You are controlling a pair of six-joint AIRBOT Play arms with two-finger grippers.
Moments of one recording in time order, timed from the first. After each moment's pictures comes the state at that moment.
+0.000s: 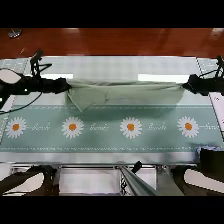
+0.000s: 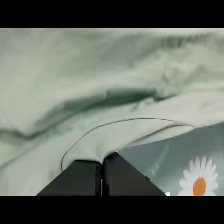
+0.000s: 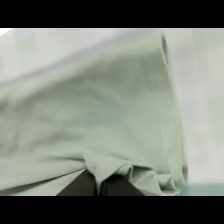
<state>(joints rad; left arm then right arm) 0.03 -1.26 1.03 0.85 -0.94 -1.25 -0.37 -1.35 1.09 -0.89 0.94 1.26</state>
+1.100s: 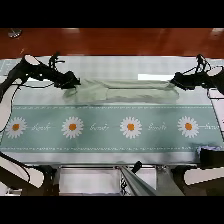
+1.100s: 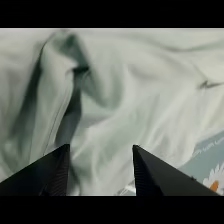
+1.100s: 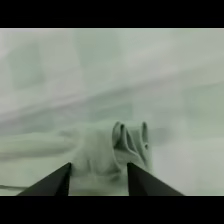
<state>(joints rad) 0.07 -1.81 1.49 0.87 -1.22 -1.28 -0.28 -1.65 1.27 -1.02 0.80 1.32</state>
